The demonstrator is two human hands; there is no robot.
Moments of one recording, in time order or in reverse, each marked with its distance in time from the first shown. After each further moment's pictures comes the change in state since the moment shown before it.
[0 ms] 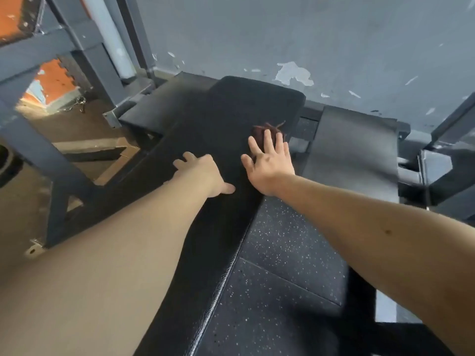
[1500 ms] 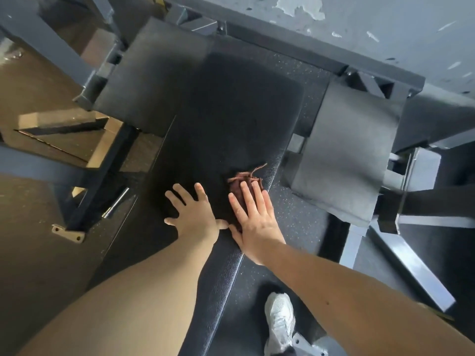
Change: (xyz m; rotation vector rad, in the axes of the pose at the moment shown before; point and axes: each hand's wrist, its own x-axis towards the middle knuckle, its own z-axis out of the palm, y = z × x) left_hand 0.016 0.019 -0.020 0.143 -0.244 -0.113; right_hand -0.045 -0.004 -0.011 -0.035 -0.209 -0.225
